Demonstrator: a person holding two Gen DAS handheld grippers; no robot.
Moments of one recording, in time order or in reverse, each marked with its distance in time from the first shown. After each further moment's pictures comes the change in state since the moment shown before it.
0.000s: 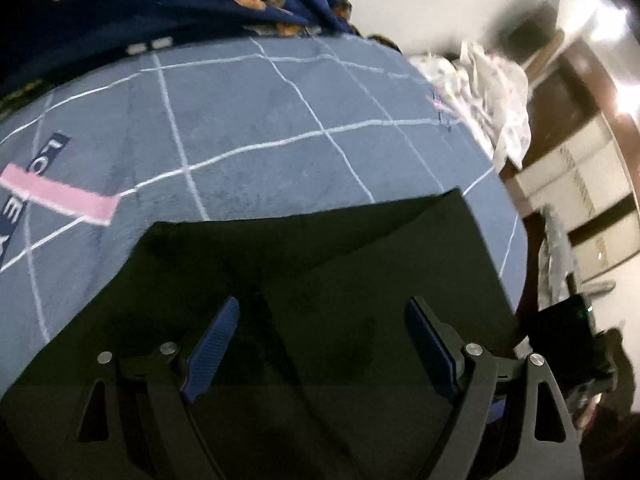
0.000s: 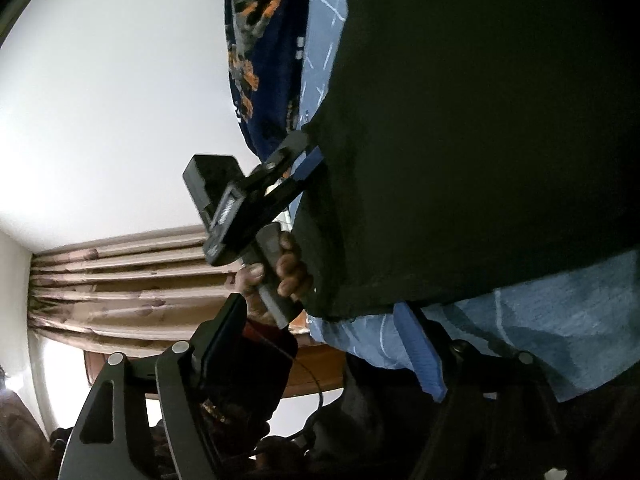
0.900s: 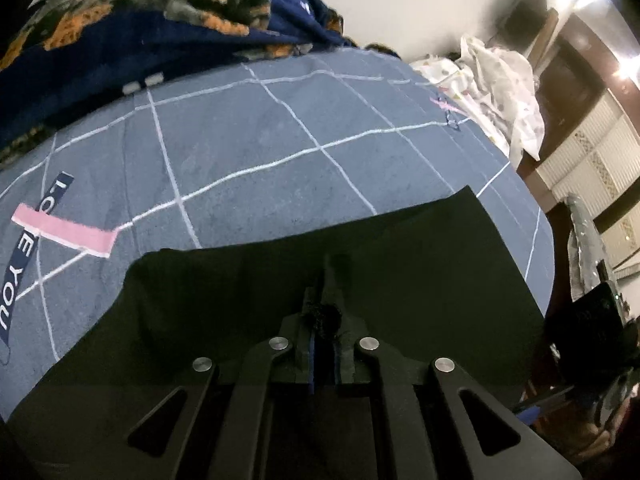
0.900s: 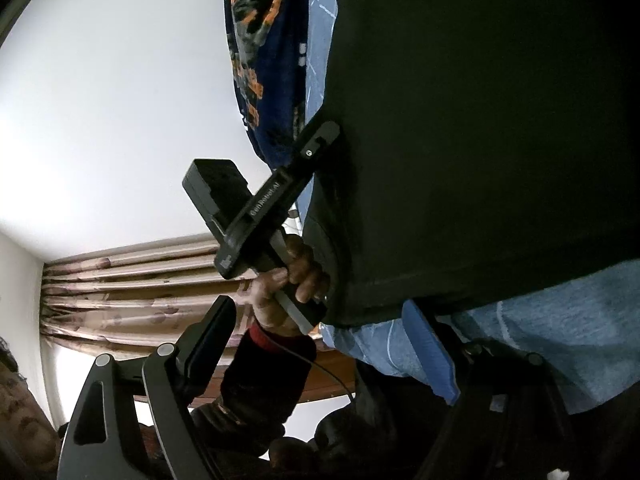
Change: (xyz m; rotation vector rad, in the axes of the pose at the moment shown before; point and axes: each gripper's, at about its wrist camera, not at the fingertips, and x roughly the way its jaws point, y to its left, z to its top) left arm 0.001 -0.021 -0.005 0.078 -0.091 0.125; right arm 0.000 -0.004 -0.006 0.018 -0.022 0.048
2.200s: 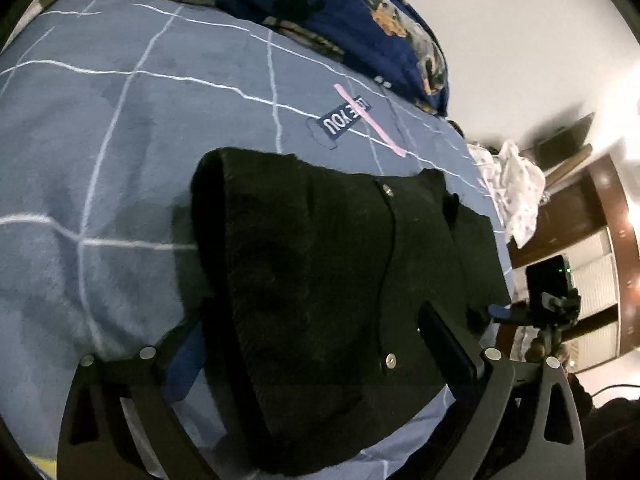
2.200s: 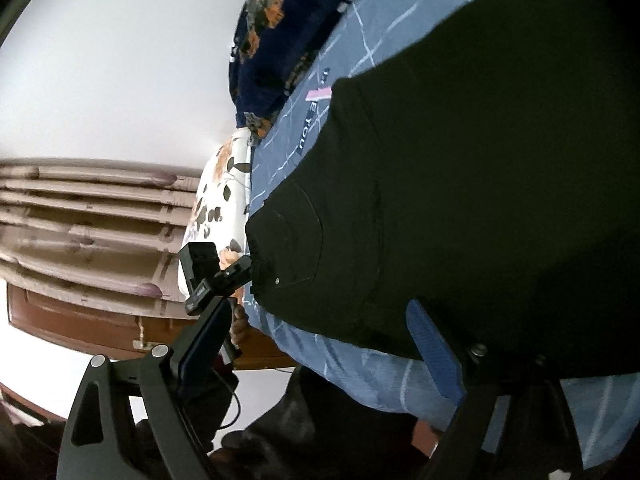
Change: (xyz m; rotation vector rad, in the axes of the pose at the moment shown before) left arm -0.172 0.211 -0.168 -0.445 -0.074 -0.136; right arm 0.095 0.062 0.002 -0.281 0.122 -0.303
